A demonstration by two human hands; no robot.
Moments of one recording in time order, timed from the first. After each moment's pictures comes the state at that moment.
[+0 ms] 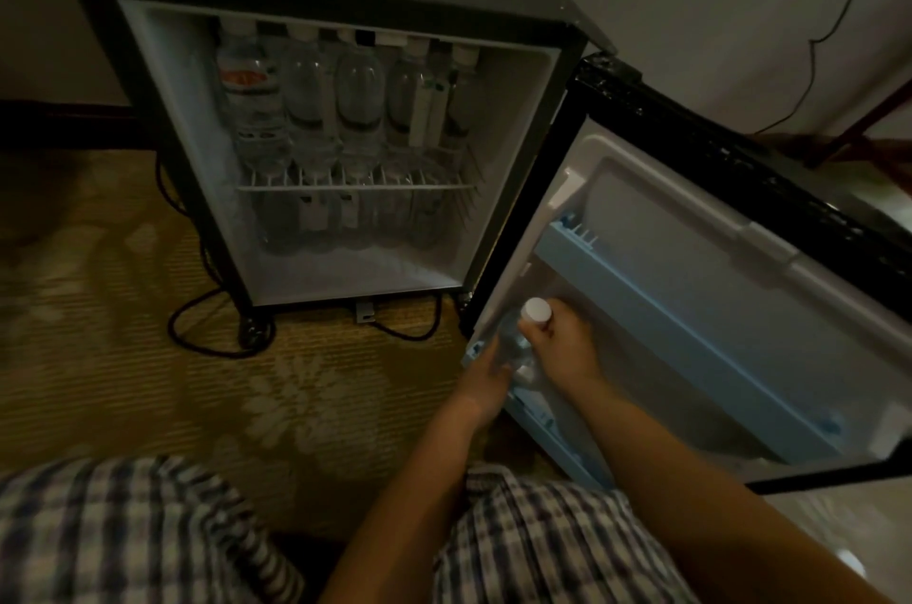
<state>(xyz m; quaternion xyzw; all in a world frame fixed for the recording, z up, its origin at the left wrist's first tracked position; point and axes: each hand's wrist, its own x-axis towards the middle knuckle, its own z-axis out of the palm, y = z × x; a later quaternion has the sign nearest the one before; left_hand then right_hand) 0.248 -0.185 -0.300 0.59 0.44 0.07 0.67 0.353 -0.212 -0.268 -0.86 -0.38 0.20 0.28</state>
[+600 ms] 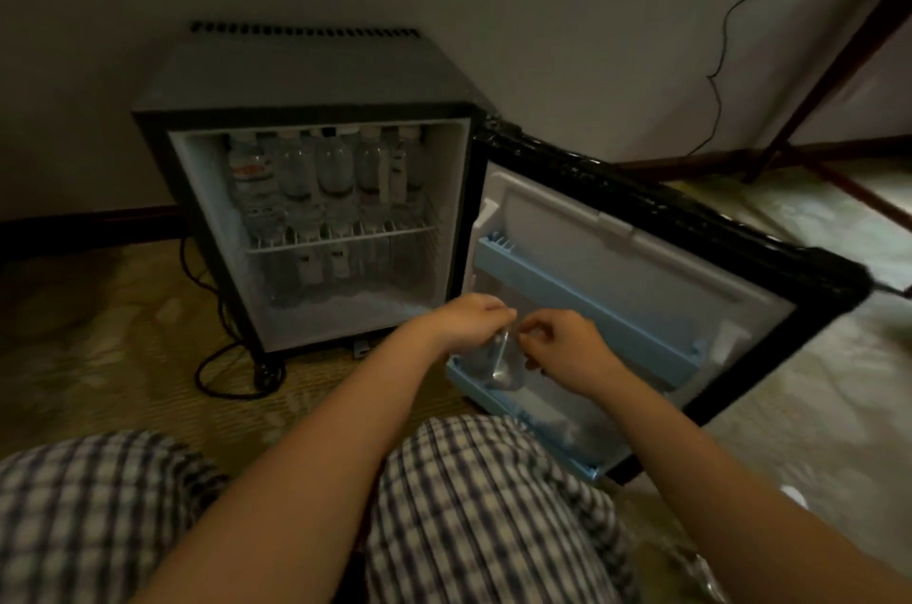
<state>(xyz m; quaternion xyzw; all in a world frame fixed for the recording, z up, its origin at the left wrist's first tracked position) 0.226 -0.199 -0.143 0.76 0.37 -0.03 0.54 0.334 -0.302 -0.152 -0.82 -0.45 0.24 0.25</state>
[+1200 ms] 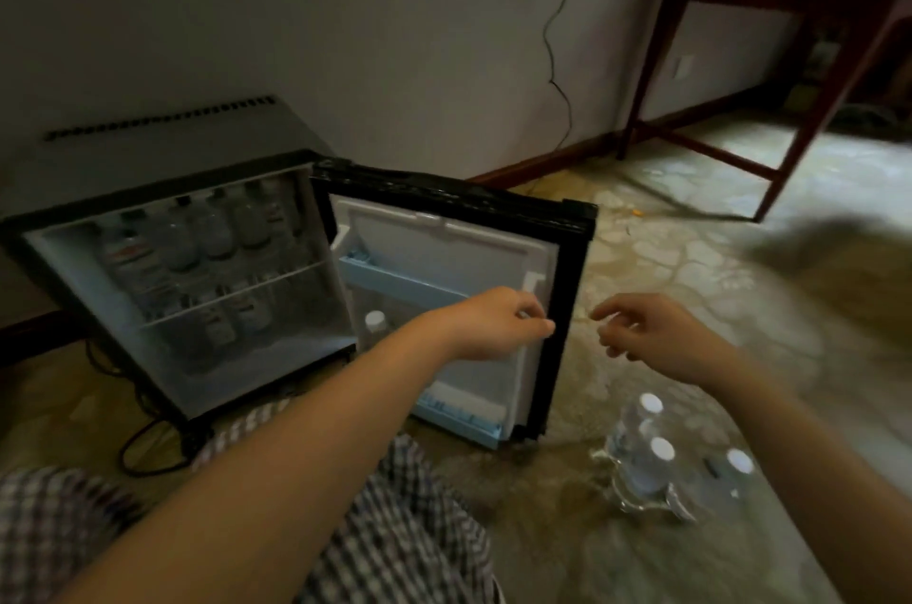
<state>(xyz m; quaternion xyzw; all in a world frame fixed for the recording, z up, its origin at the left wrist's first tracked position) 0.296 -0.372 -0.039 0.89 0.18 -0.12 0.40 0.431 -0.523 -0.075 -0.86 -0.39 0.19 0.29</state>
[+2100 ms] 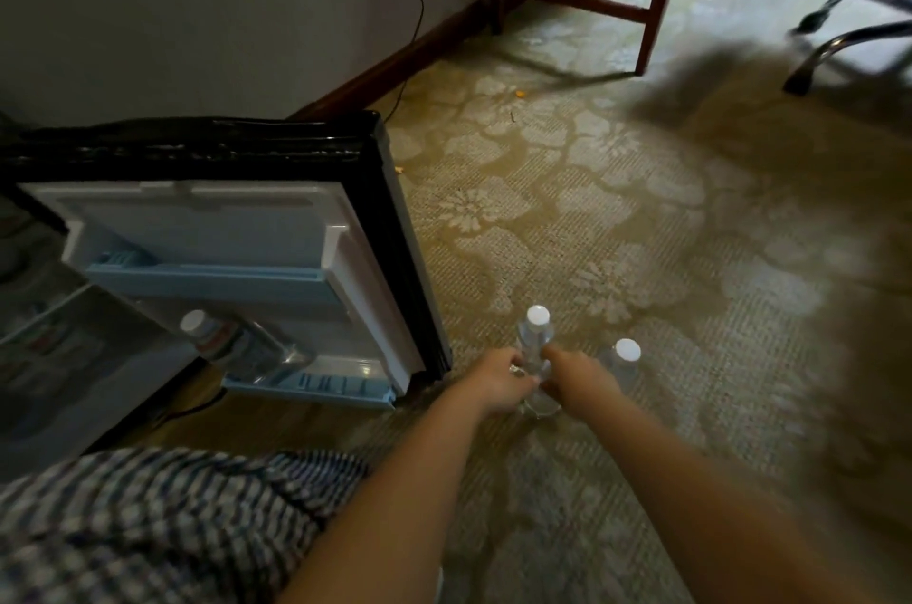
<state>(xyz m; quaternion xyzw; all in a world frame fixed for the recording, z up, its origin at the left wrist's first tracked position) 0.417 -0.496 -0.222 0.82 0.24 -0.25 0.45 0.491 -0.602 -0.300 -0.93 -0.22 0.29 0.06</state>
